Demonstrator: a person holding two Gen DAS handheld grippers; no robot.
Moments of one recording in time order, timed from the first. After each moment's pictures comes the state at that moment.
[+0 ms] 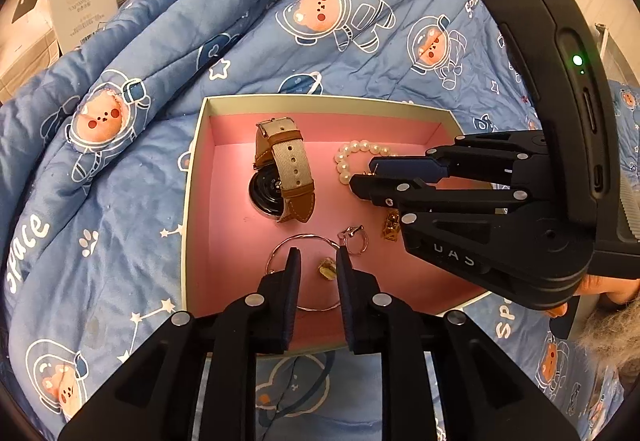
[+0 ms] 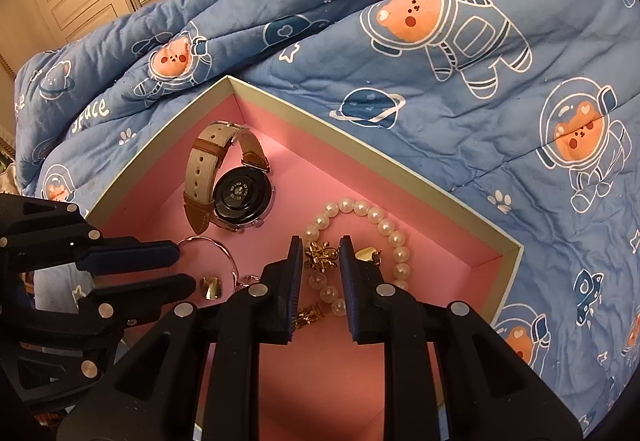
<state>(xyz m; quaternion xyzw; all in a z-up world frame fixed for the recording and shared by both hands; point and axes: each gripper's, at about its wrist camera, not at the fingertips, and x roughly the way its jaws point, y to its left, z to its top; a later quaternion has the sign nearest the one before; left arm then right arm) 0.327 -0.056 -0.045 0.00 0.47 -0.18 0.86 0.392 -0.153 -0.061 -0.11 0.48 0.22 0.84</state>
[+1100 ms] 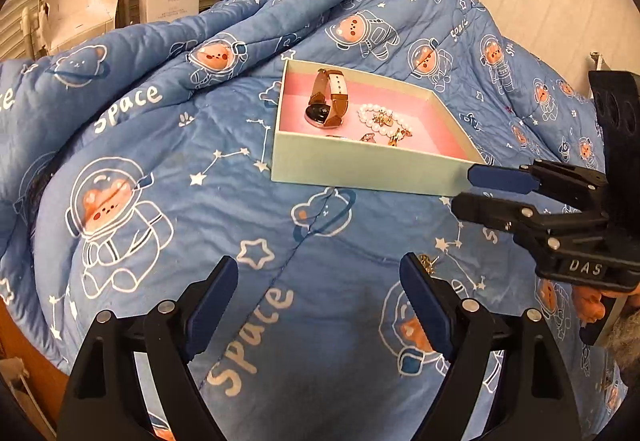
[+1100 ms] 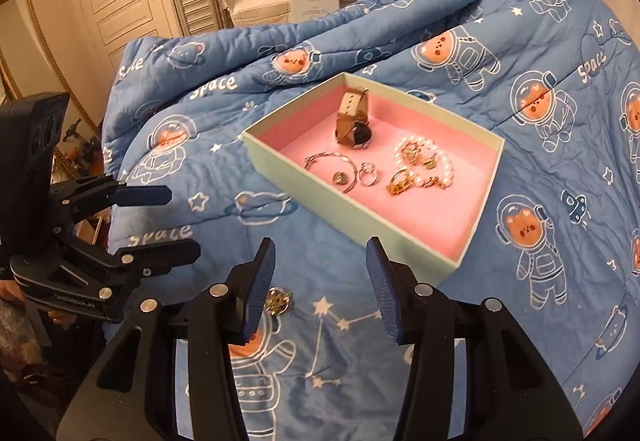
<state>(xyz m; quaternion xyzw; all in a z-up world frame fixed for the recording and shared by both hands) 0.182 -0.001 -0.055 -0.04 0.40 -0.13 0.90 0.220 -0.168 -0.034 -0.09 0.40 0.28 0.87</state>
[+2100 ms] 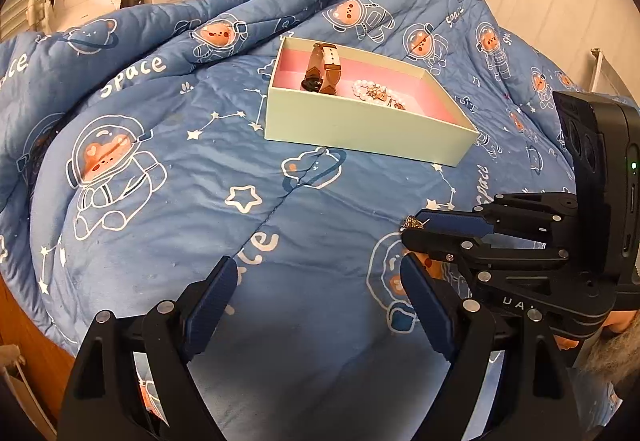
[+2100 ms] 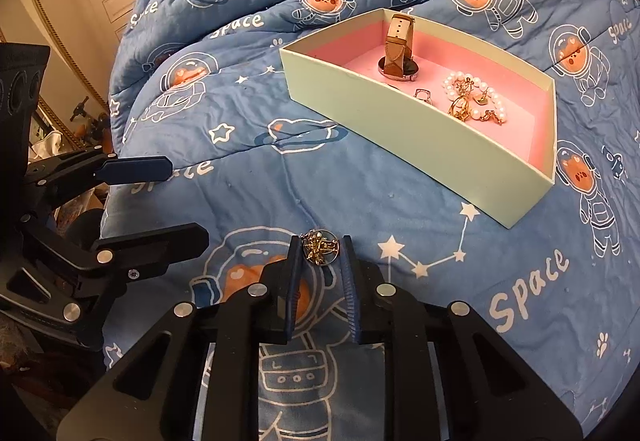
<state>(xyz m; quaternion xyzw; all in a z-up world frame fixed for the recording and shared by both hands) 0.157 -0.009 -0.070 -0.05 0.41 -0.13 0.90 0.204 -0.146 -0.082 -0.10 0.44 0.29 0.85</state>
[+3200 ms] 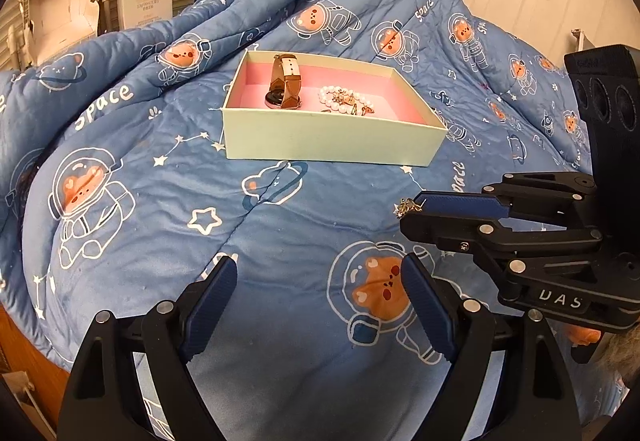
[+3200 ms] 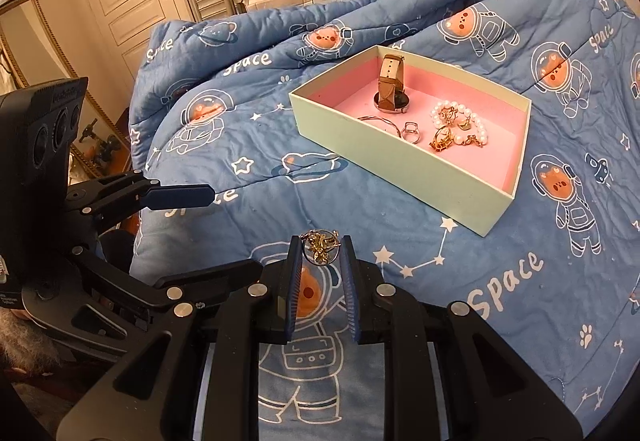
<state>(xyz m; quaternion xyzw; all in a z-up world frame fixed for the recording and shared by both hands) 0.157 -0.034 -0.059 -0.01 0.40 -0.16 0.90 0.188 -0.162 -0.047 -0.07 0.41 0.30 0.86</state>
